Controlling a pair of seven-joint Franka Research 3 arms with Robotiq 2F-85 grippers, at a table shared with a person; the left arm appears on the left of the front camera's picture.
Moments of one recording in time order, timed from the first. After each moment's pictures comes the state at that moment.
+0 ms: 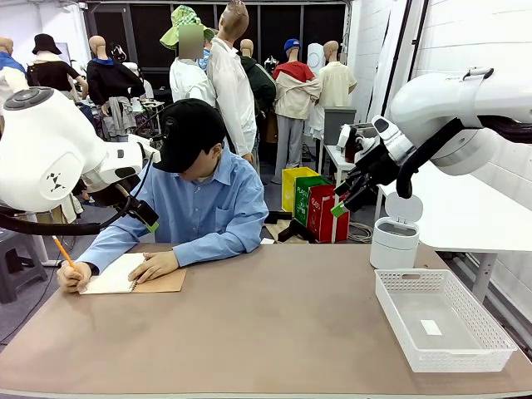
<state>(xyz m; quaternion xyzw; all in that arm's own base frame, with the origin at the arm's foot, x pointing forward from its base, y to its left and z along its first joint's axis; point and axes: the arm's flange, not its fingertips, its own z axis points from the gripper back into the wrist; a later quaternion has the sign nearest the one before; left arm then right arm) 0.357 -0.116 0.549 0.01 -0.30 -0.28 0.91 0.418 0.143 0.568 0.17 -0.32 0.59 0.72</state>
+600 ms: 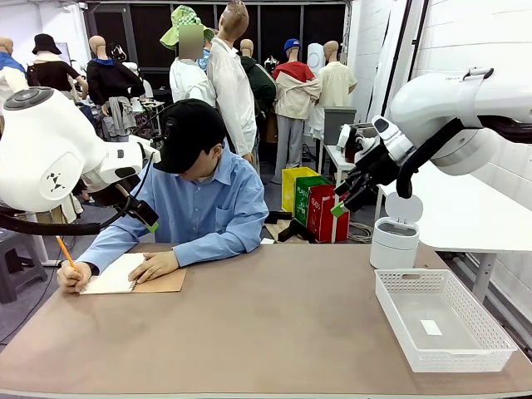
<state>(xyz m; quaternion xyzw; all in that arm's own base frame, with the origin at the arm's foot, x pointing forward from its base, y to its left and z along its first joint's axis) 0.357 -0.116 0.549 0.01 -0.30 -0.28 0.91 0.418 0.143 0.568 0.17 -0.32 0.59 0.72</state>
